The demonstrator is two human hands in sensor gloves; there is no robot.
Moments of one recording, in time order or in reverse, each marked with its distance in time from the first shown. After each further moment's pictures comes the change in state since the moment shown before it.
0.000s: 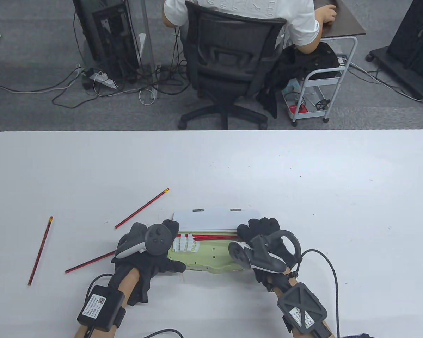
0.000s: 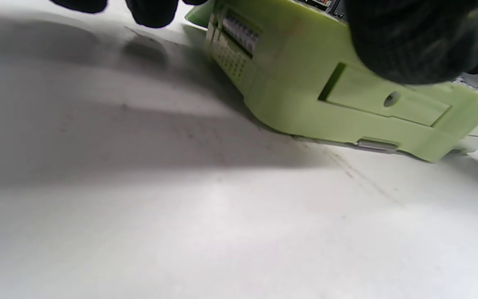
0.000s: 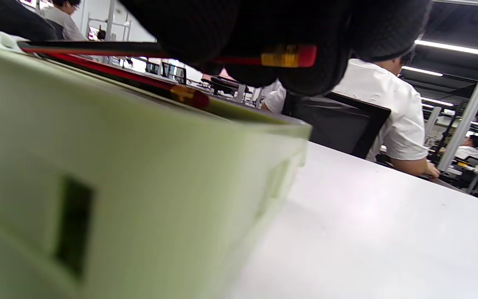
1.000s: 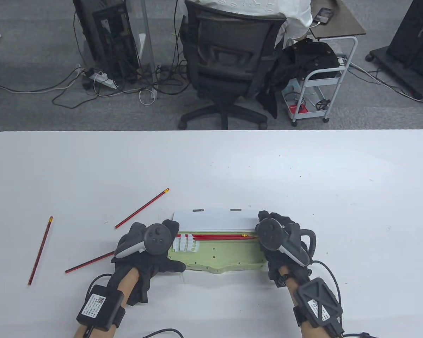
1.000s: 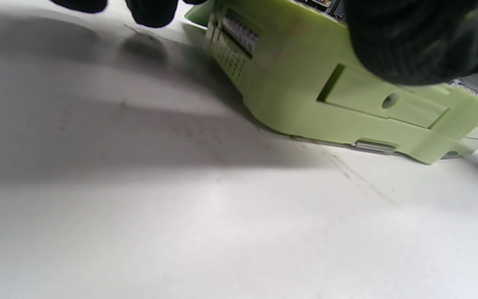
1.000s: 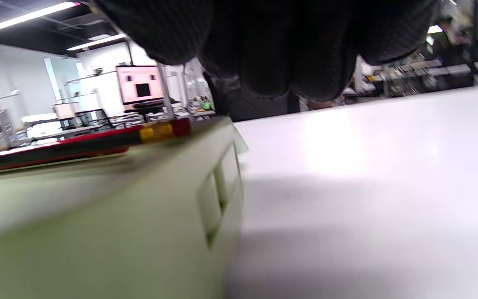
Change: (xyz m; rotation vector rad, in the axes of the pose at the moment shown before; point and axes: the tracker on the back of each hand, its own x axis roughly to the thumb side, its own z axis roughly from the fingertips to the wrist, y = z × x) left_hand -0.001 0.000 0.000 -0.003 -0.003 0.009; right_hand -0.065 0.013 0.007 0.028 0.386 -0.427
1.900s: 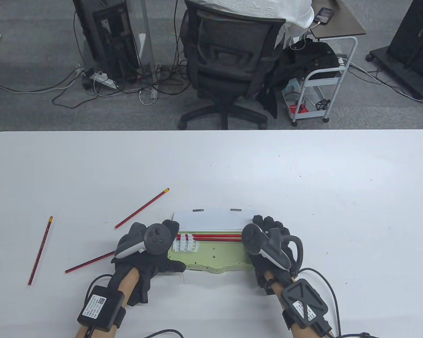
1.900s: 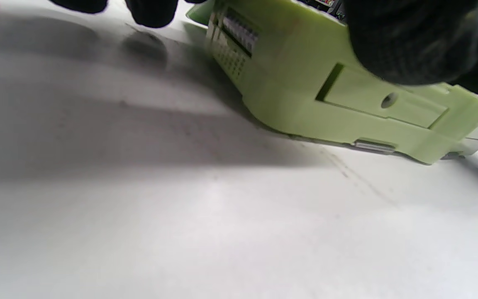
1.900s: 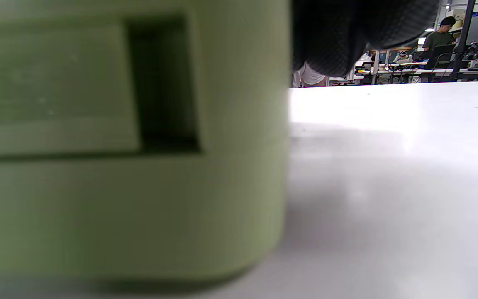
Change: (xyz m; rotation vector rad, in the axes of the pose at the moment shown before) left_hand 0.000 0.000 0.001 -0.001 0.009 0.000; right_hand 0.029 0.032 0.004 0.050 0.011 0.151
